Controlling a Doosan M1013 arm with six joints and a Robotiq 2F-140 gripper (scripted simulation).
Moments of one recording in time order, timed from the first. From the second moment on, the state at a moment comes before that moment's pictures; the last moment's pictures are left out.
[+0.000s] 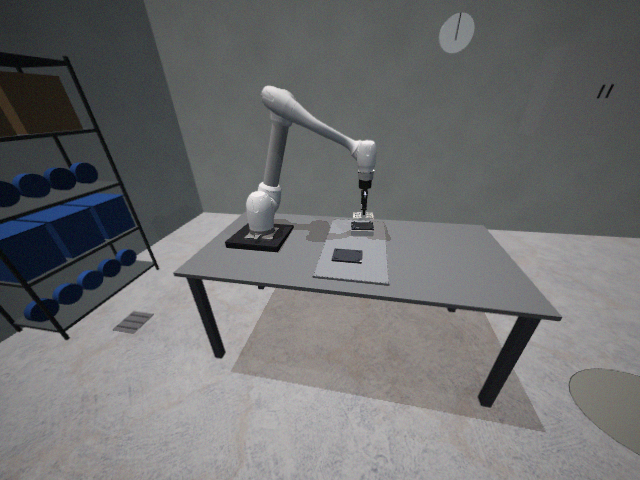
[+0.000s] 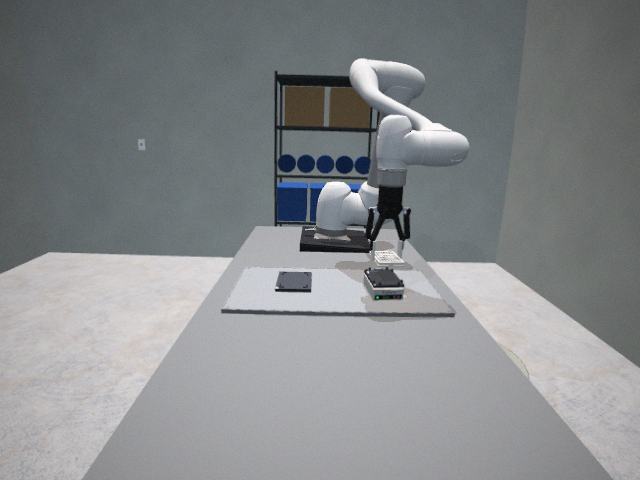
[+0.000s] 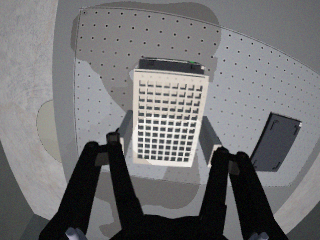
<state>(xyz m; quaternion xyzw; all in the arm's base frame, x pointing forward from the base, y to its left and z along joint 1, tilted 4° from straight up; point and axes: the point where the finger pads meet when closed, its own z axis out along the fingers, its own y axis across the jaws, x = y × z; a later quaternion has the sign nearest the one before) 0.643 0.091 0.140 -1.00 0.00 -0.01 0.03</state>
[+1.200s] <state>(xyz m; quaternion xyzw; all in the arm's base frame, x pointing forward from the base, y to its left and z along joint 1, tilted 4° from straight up) 0.628 0.048 0.132 -1.00 0.04 0.00 0.03</state>
